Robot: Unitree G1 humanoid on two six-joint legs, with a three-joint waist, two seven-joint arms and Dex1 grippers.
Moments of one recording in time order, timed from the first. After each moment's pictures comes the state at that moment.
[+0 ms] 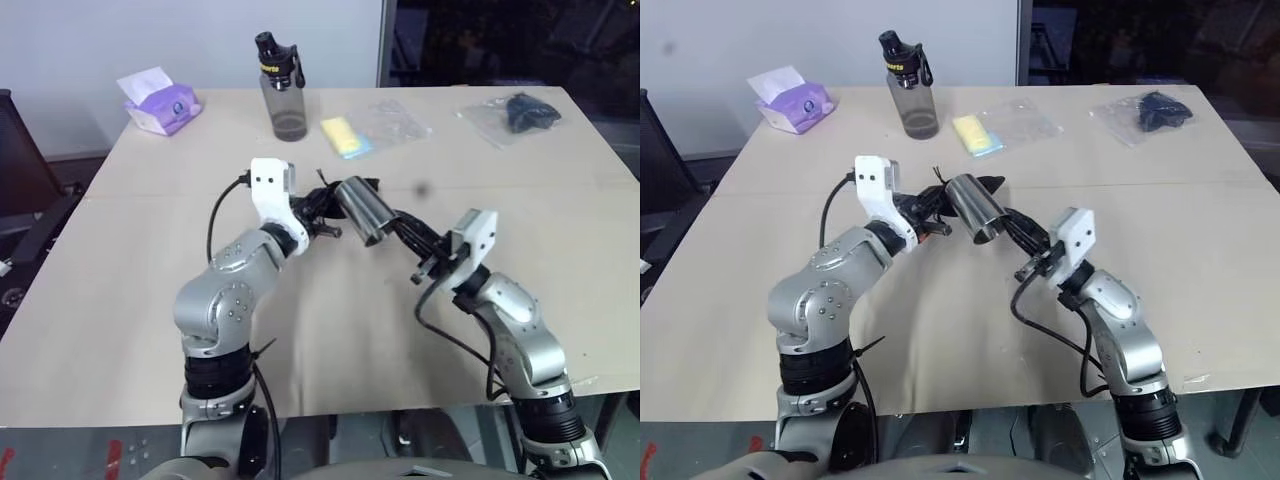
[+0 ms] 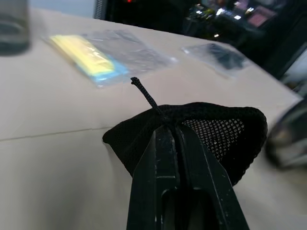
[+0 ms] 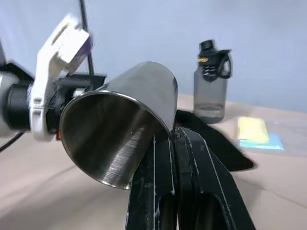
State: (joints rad) left arm -0.46 0.12 0.16 -0.42 -0.51 0.98 -0.17; right arm -0.19 -0.21 0.14 -0.27 0.29 0.12 0.56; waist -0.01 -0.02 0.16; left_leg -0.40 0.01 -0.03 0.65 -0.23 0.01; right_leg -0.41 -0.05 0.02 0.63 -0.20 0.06
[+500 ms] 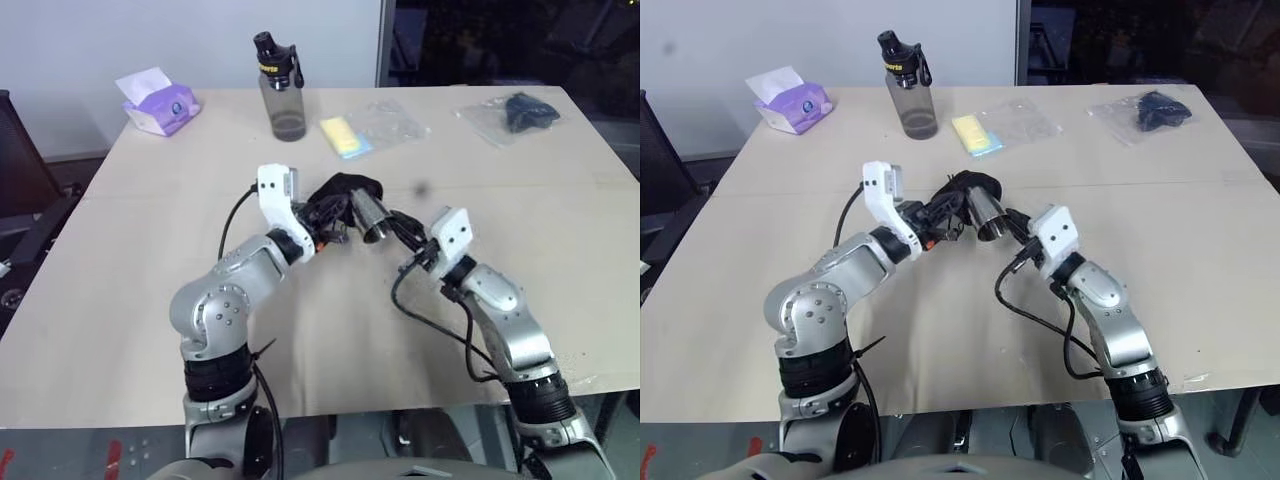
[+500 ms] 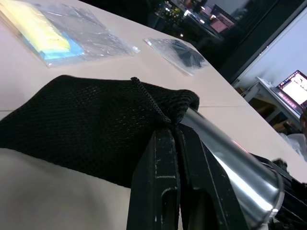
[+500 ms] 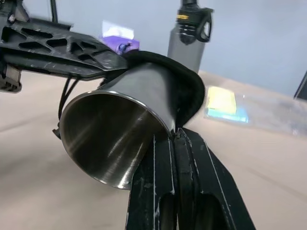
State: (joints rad) left arm -0.45 0.12 0.21 -0.43 -0.68 1.06 -0.17; right arm -0.28 -0.25 0.19 -0.17 0.07 0.09 0.48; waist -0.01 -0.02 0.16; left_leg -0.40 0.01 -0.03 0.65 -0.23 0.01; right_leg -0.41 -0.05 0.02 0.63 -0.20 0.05
